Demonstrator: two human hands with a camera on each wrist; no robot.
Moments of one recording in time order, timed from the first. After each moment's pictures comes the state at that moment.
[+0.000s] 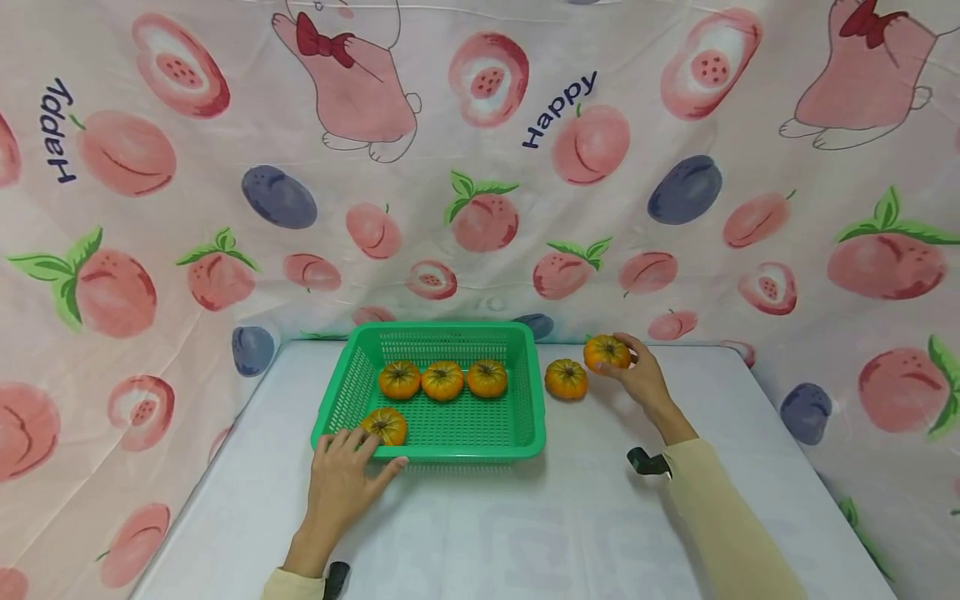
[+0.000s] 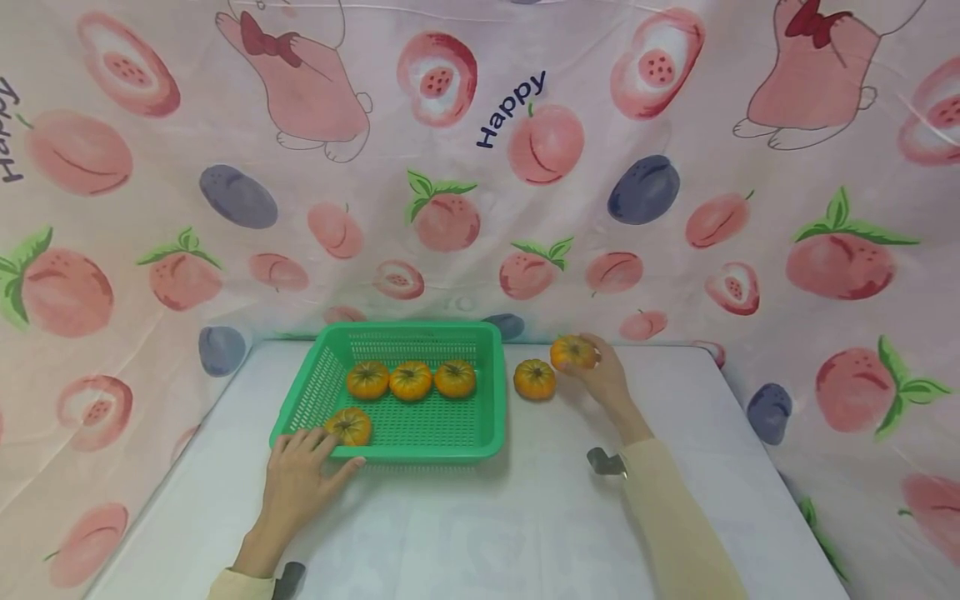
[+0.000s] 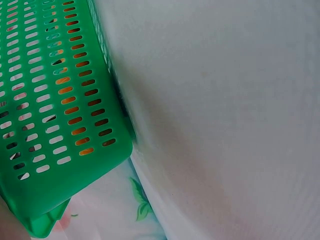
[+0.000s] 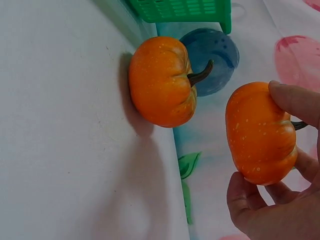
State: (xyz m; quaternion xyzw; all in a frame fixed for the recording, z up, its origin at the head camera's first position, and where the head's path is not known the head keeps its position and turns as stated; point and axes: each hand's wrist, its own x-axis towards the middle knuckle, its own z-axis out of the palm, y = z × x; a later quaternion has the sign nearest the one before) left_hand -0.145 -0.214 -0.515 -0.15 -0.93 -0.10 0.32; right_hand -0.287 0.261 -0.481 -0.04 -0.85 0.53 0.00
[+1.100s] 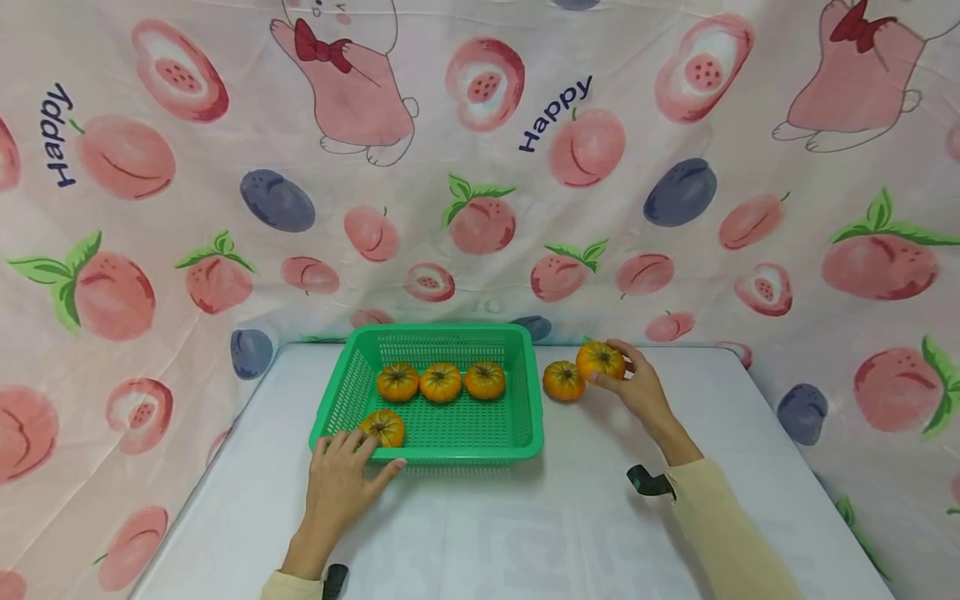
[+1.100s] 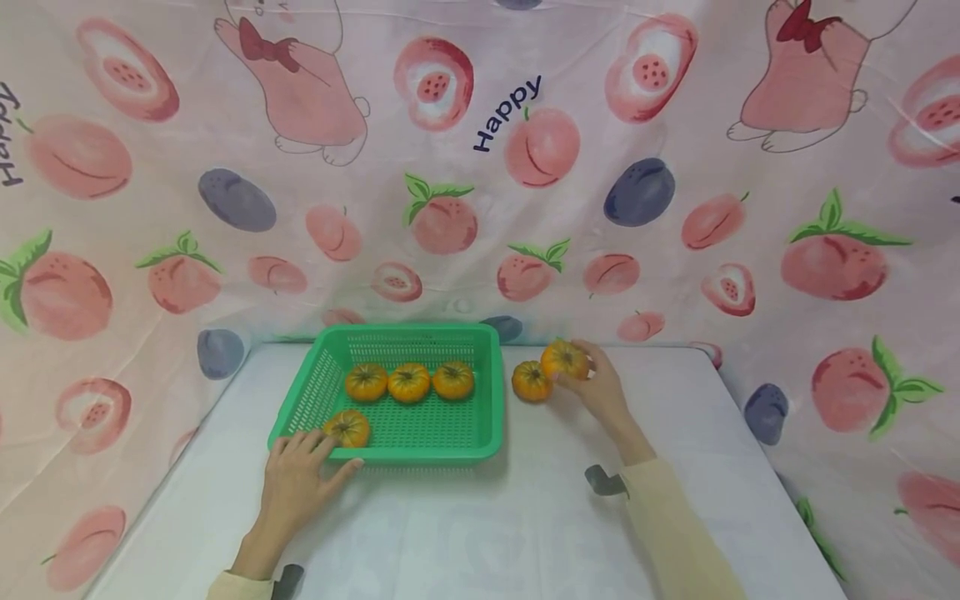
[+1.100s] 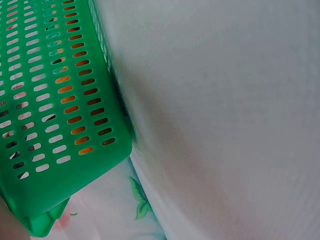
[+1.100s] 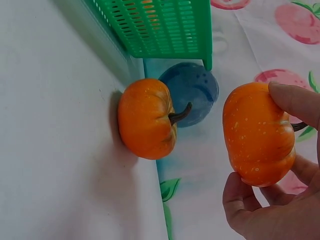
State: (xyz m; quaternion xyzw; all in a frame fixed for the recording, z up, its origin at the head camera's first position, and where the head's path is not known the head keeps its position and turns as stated) left_hand -0.146 -0.214 -0.516 -0.15 -0.93 -0.10 0.31; right_hand -0.257 0.252 -0.472 -0.01 -0.85 0.53 0.01
